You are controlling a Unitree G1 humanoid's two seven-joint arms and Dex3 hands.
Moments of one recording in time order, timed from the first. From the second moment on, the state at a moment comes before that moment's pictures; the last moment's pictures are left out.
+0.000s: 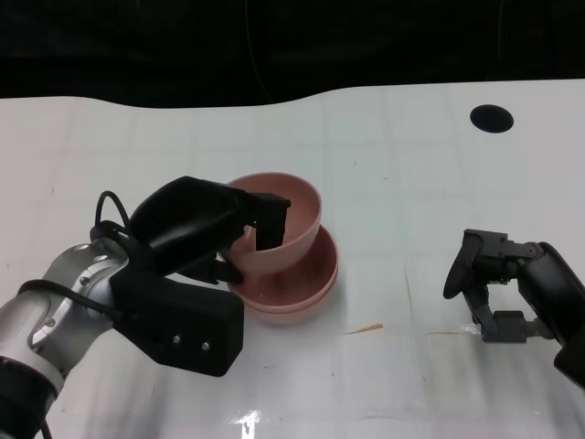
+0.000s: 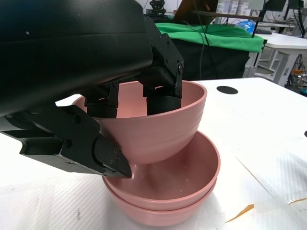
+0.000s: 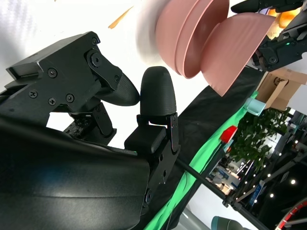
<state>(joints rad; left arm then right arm) -0.57 0.37 -0.38 0.48 0.63 -0.55 -0.08 -0.42 -0.21 0.04 1.02 -0.11 -0.99 0.22</state>
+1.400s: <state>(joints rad) -0.59 0.34 -0.44 0.55 0.65 -0.60 -0.04 -0.42 -0.21 0.03 1.02 -0.10 -1.00 0.23</state>
